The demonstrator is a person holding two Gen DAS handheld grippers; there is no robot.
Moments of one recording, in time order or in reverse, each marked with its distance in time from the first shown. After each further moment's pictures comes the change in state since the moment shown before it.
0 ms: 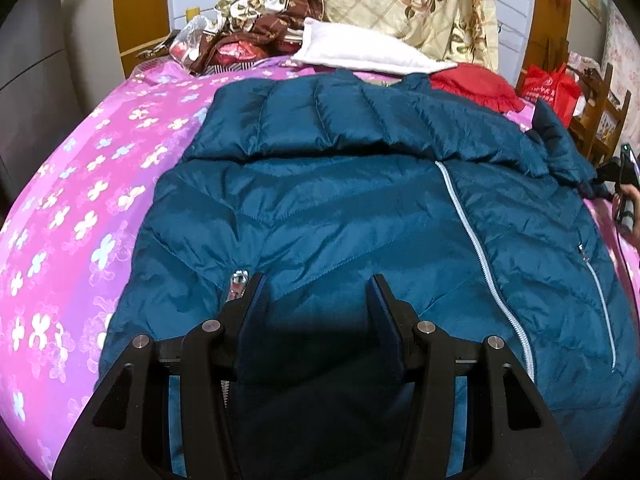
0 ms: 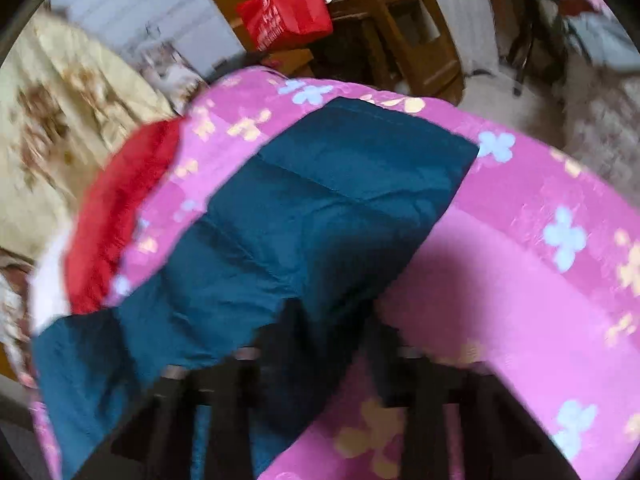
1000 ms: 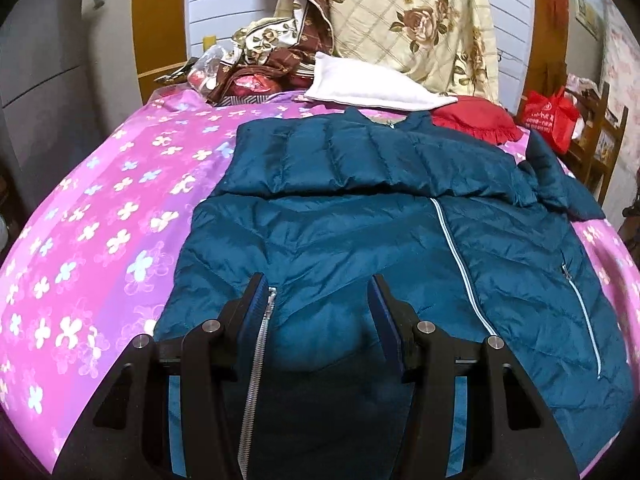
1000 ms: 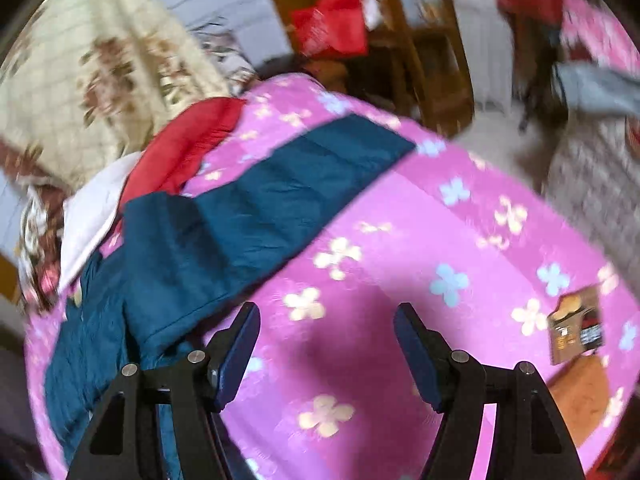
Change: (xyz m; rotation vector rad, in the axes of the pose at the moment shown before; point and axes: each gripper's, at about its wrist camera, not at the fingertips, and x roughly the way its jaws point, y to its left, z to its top) left arm -0.046 0.009 0.001 -0.019 -0.110 0.020; right arm -0.153 -0.038 -0.079 -0.133 0.001 0.079
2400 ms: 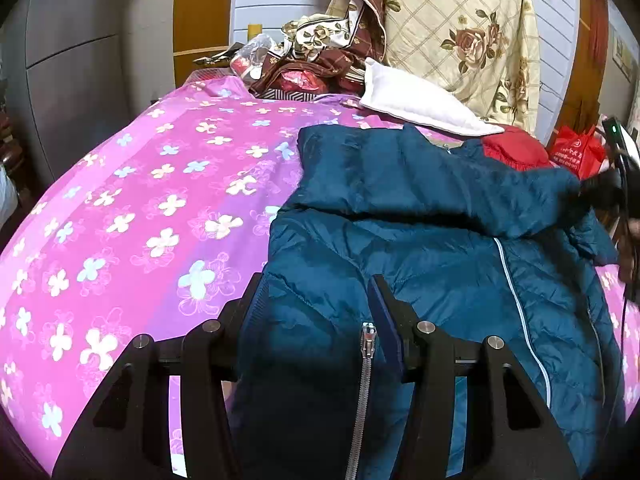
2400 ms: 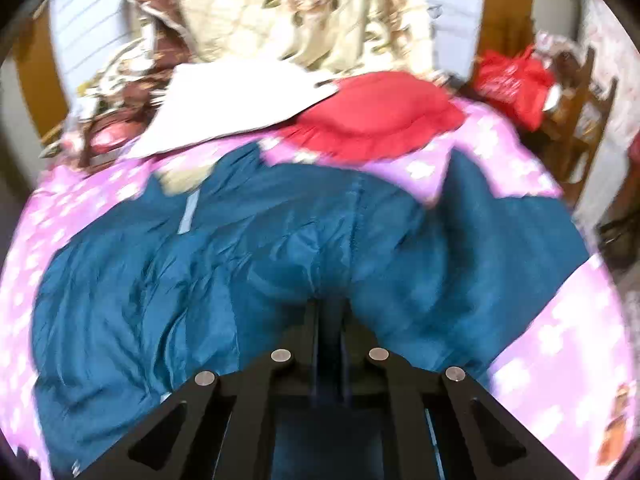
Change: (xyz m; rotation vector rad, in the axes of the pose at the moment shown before) left arm 0.012 0.083 0.019 -0.133 0.002 0.039; right arm 0.050 0.342 -0.096 -0.553 -0.017 -0.012
